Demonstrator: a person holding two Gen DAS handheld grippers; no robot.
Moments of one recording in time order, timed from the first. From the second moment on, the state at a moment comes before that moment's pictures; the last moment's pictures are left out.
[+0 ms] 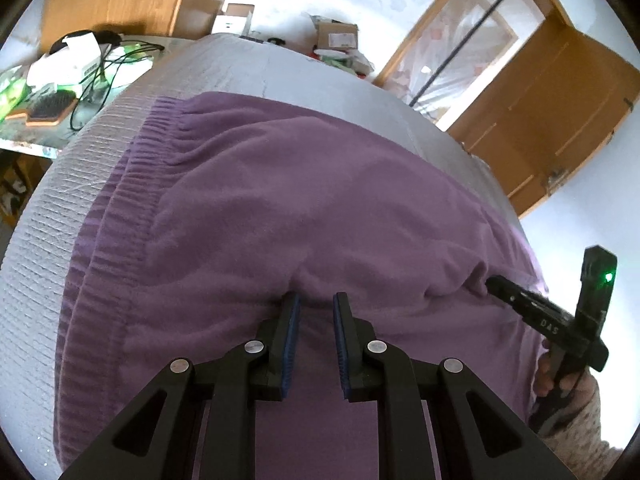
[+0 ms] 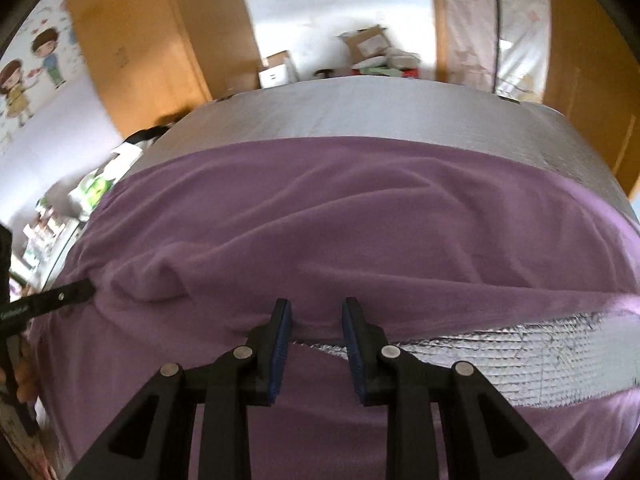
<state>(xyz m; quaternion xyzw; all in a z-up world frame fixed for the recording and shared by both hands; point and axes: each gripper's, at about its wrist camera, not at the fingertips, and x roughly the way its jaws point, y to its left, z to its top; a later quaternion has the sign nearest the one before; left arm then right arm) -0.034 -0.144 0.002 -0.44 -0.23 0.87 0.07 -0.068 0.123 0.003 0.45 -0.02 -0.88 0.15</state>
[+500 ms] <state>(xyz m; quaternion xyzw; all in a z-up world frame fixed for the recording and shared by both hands) -0.015 -0.160 0.002 -0.44 -0.24 0.86 0.07 -0.040 0.120 0.003 0.49 -0.01 -0.85 0.20</state>
